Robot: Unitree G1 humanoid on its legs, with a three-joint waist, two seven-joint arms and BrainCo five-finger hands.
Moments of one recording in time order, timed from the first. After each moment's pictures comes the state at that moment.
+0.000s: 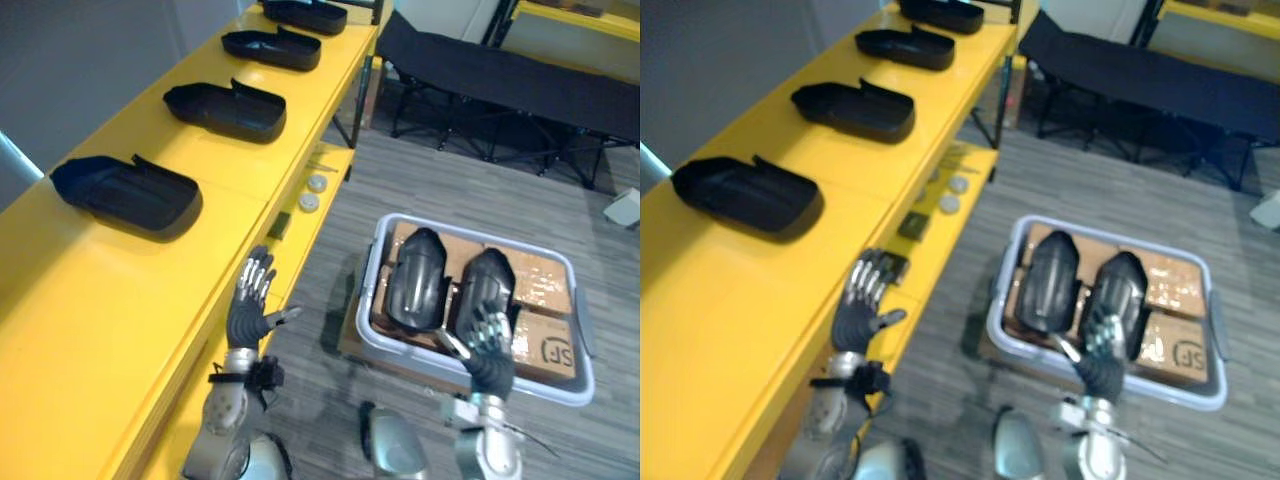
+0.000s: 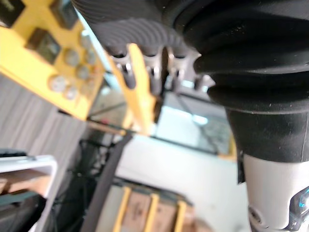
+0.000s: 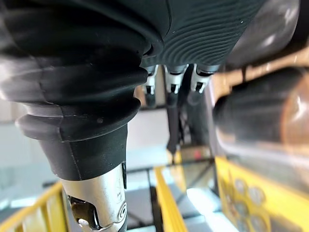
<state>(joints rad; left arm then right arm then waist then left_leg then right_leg) 0.16 0.19 -0.32 -0.22 -0.30 -0.28 0.23 0.24 -0.10 0.22 -0.04 0.24 -0.39 -0.38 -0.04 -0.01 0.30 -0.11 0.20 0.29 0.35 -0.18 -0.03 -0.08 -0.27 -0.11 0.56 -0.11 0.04</state>
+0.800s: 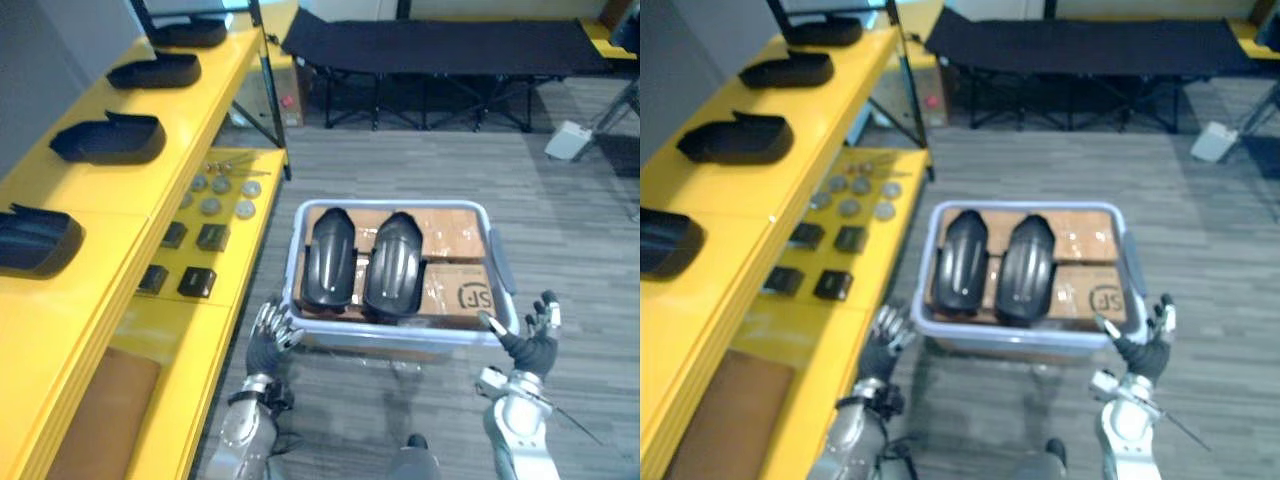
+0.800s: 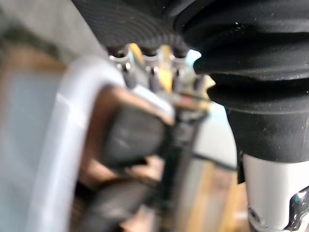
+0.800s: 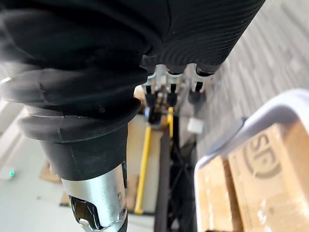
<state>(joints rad) 0.21 0.16 -0.28 0.16 -0.29 -0.20 0.15 0.16 -0.21 -0.06 0.11 0.15 -0.30 -0.59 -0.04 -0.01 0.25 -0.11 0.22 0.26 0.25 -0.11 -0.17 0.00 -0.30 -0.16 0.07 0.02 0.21</state>
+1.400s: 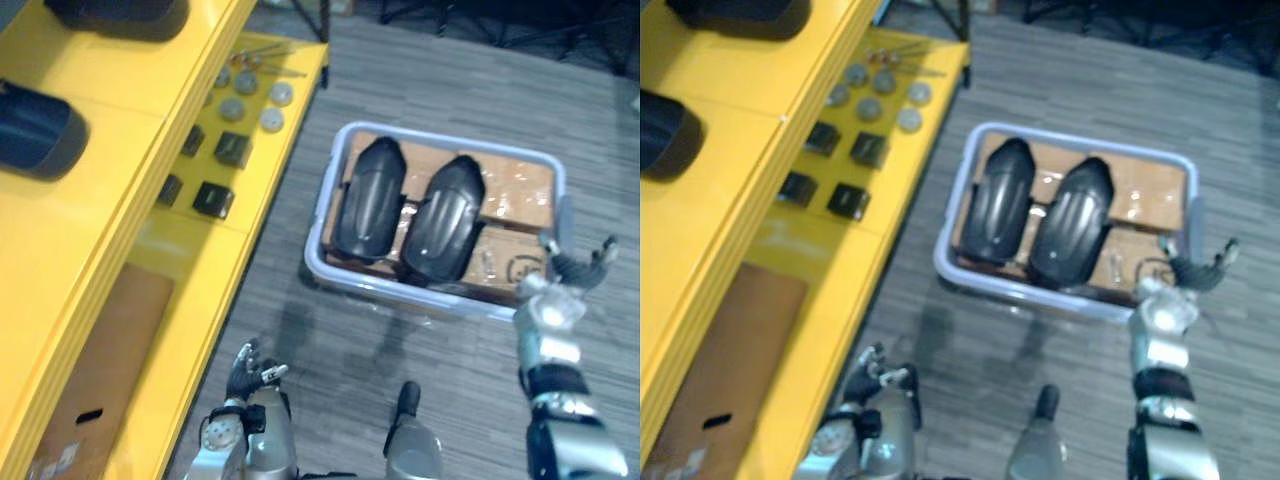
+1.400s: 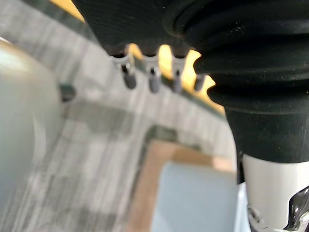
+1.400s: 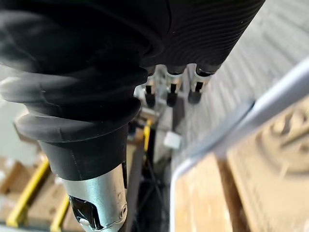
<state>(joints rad) 0.14 0.15 -0.22 0.50 -0.26 -0.22 0.10 -0.61 -0.55 -0.19 0.80 0.40 -0.14 -0.59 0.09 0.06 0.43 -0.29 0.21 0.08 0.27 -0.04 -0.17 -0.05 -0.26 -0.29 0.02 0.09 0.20</state>
